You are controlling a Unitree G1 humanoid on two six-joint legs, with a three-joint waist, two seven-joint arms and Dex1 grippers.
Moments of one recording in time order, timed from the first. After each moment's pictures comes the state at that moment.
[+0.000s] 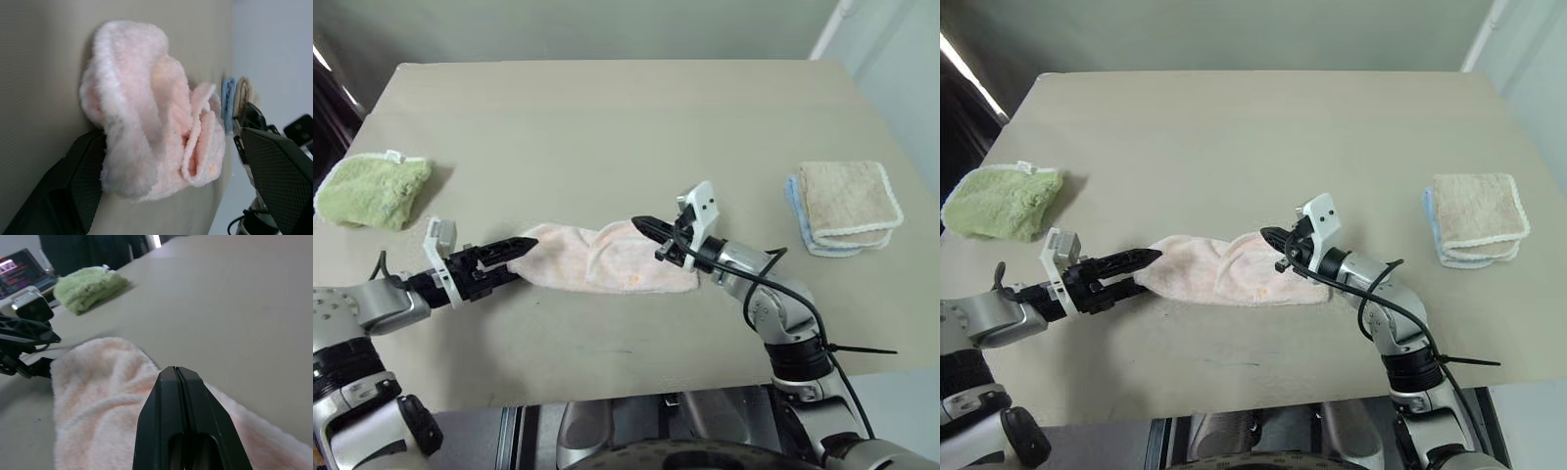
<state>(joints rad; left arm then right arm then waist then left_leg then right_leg) -0.33 0.71 0.63 0.28 -1.23 1.61 -0.41 -0.37 -0.16 0.18 -0.21 0.43 0.67 0.51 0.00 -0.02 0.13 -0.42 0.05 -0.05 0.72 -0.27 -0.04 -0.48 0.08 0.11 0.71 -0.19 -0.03</state>
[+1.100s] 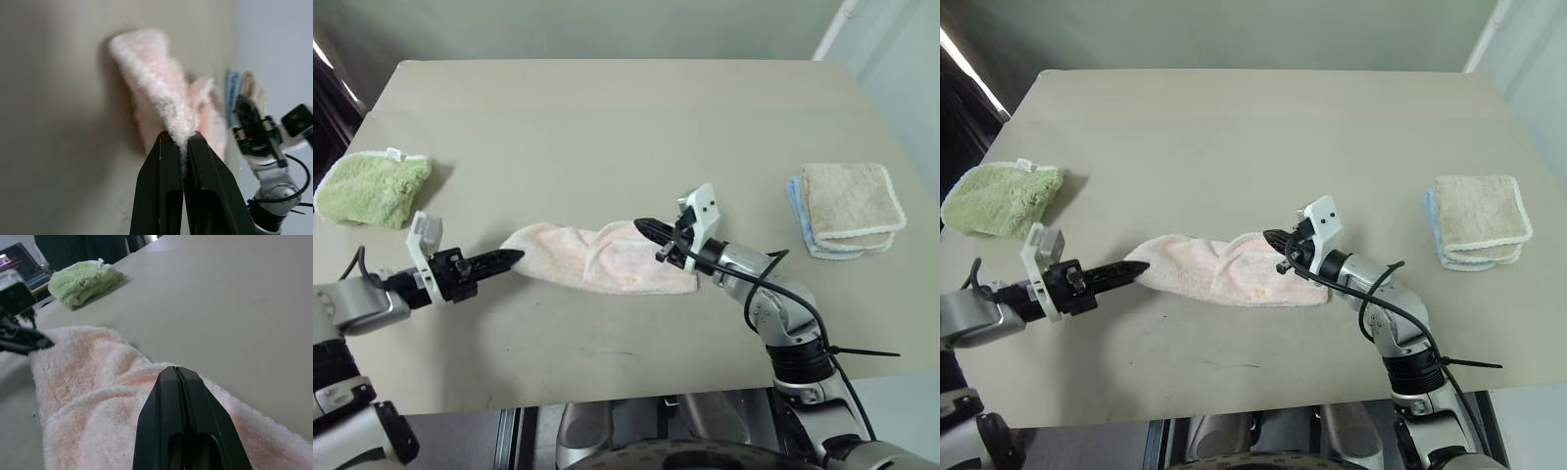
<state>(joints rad) -0.36 0.80 0.62 0.28 -1.26 1.61 -0.44 -0.36 -0.18 0.16 -0.26 0.46 0.70 0.50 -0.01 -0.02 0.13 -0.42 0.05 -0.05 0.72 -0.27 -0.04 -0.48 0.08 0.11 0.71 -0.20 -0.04</state>
